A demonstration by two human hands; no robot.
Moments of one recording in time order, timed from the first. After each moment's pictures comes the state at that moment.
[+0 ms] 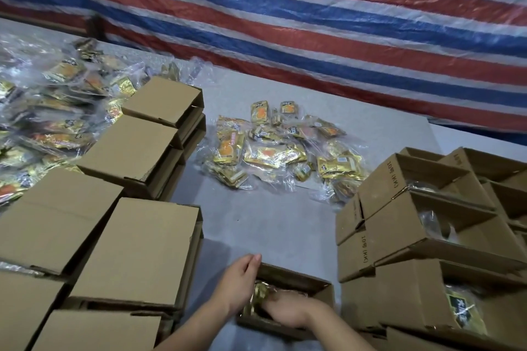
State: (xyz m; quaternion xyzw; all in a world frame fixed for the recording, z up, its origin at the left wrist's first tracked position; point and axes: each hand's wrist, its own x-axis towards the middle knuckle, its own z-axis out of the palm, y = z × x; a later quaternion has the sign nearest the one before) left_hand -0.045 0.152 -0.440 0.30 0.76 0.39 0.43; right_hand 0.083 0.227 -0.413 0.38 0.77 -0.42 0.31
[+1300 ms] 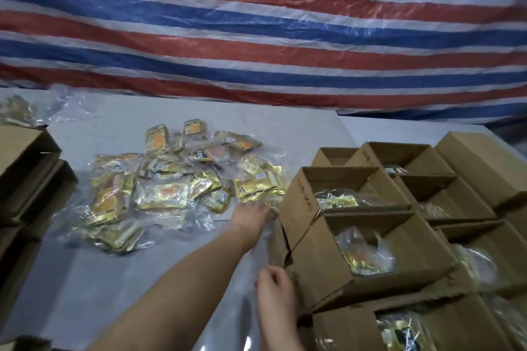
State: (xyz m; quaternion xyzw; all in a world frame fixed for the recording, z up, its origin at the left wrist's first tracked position) left_hand 0.009 0.480 -0.441 0.74 0.66 -0.12 0.05; right_hand 0.098 0.335 -0.355 0.73 0.36 -0.52 -0.26
